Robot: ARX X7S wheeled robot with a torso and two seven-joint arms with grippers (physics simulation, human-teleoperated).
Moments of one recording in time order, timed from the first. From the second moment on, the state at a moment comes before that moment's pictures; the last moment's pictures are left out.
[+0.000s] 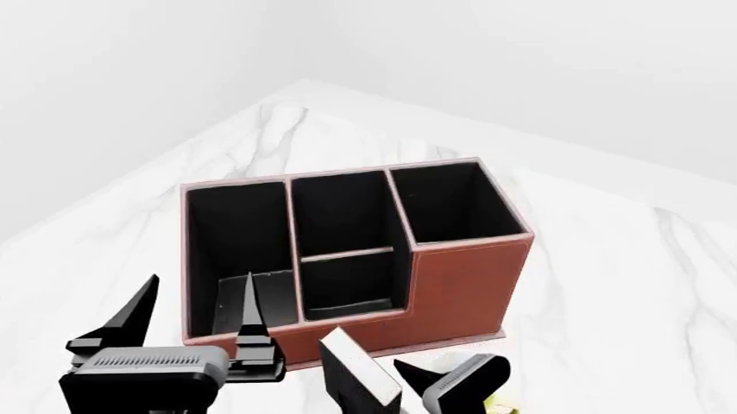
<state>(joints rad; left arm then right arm) 0.14 -0.35 0.20 0.76 -0.27 -0.32 -0.42 -0.02 0.39 -0.52 -0.36 0.50 0.32 -0.01</state>
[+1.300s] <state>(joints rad) 0.14 -0.37 0.21 0.75 -0.28 -0.31 -0.44 -0.01 0.44 -0.51 -0.44 0.54 0.36 0.06</state>
